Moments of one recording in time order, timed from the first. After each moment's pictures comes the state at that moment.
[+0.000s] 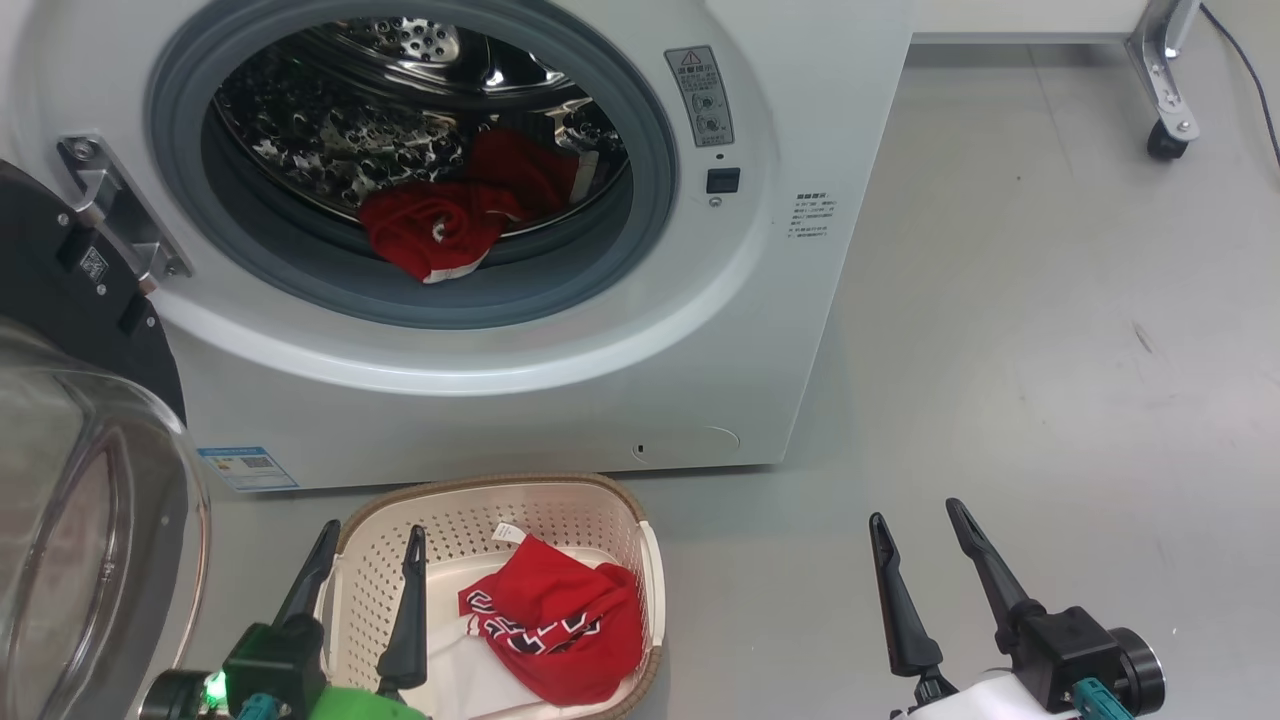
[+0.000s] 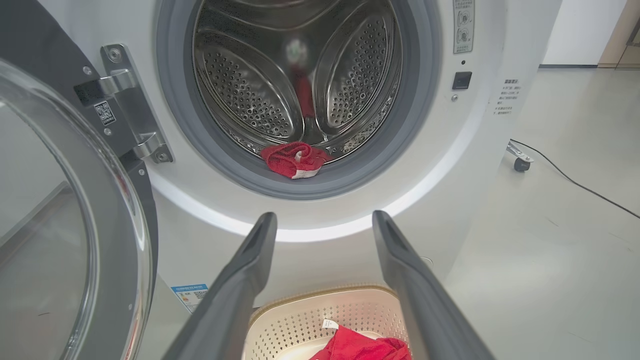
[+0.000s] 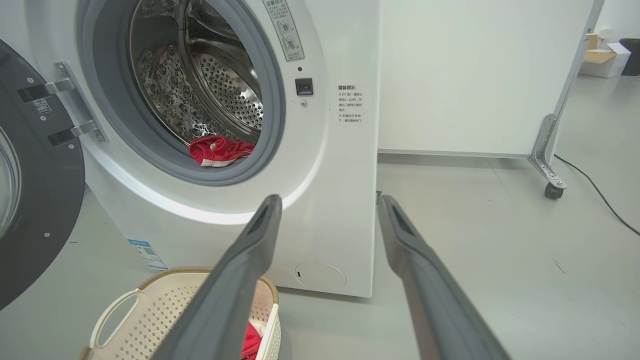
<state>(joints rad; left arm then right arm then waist) 0.14 0.08 -0.20 -0.03 -0.25 0.07 -0.16 0.17 -0.04 0.29 0.00 0.22 -0.07 -0.26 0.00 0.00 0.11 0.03</state>
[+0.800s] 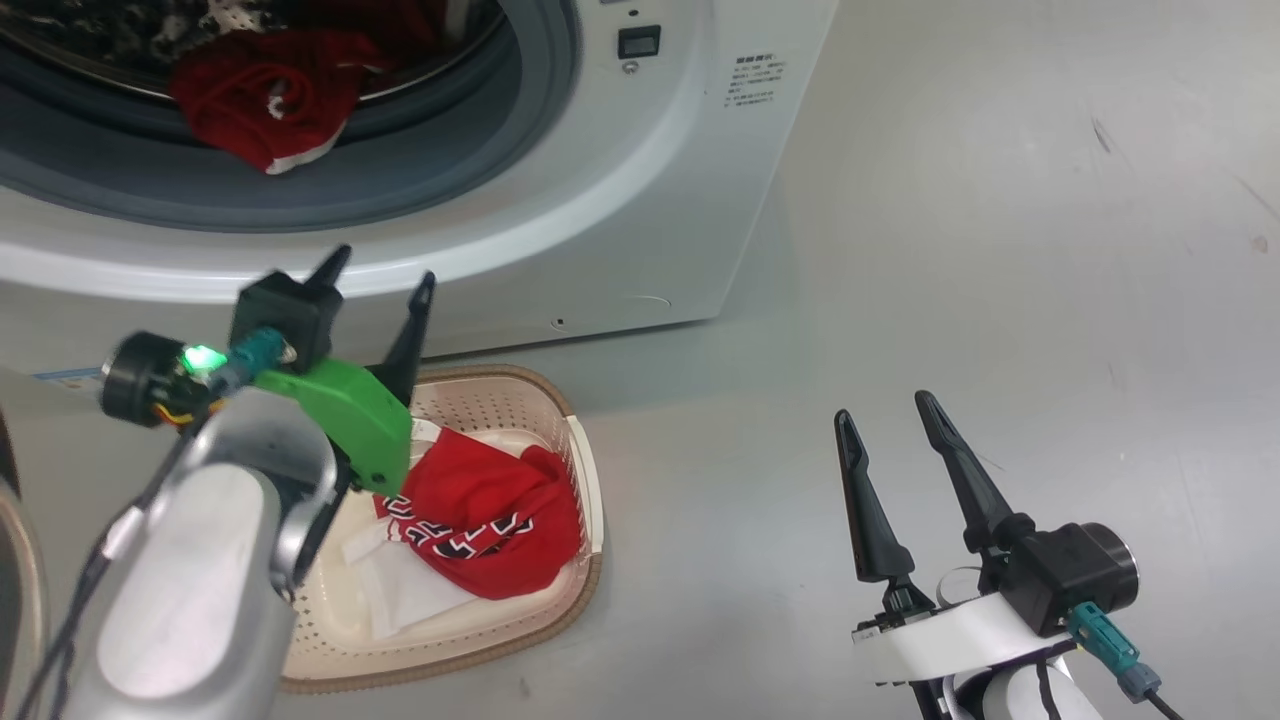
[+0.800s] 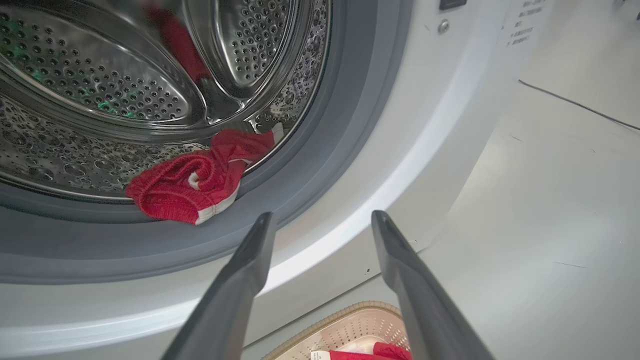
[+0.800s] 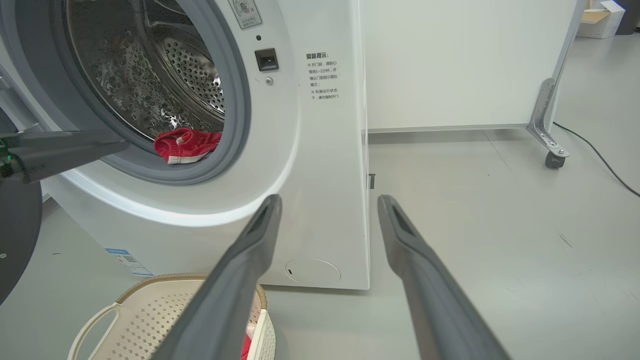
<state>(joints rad) -0.43 0.14 -0.28 0.18 -0.25 -0.08 0.17 0.03 -0.05 0.35 -0.08 0.26 -0.07 -0.26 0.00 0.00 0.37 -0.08</state>
